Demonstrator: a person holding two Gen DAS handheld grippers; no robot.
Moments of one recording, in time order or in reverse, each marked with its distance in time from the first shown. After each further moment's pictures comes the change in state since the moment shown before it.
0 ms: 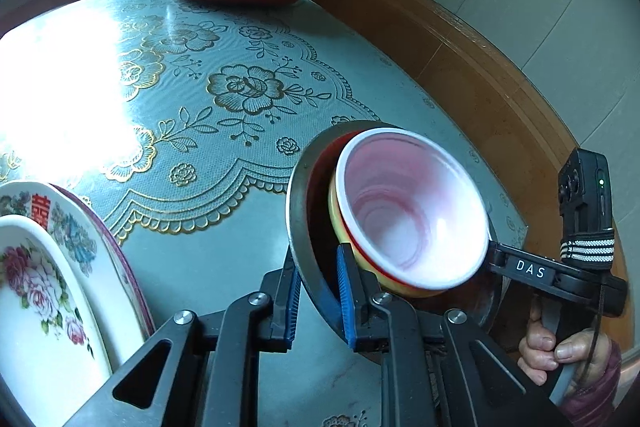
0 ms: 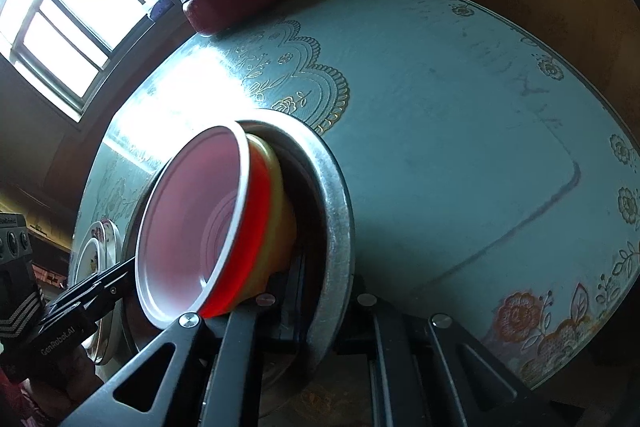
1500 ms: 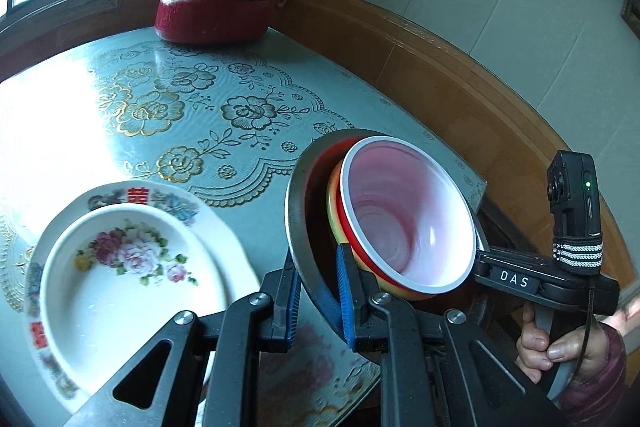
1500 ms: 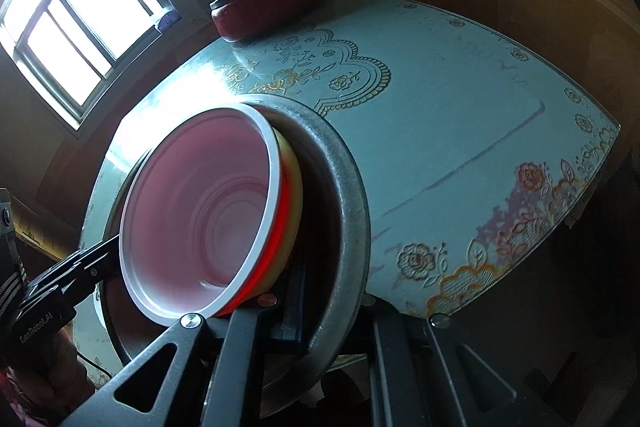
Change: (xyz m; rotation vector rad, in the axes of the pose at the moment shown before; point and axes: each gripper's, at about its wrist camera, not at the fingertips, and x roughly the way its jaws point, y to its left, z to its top) left arm -0.109 0.029 -0.041 0.187 -0.057 -0.077; right arm -0.045 0.090 -0.084 0.032 -0.106 -0.063
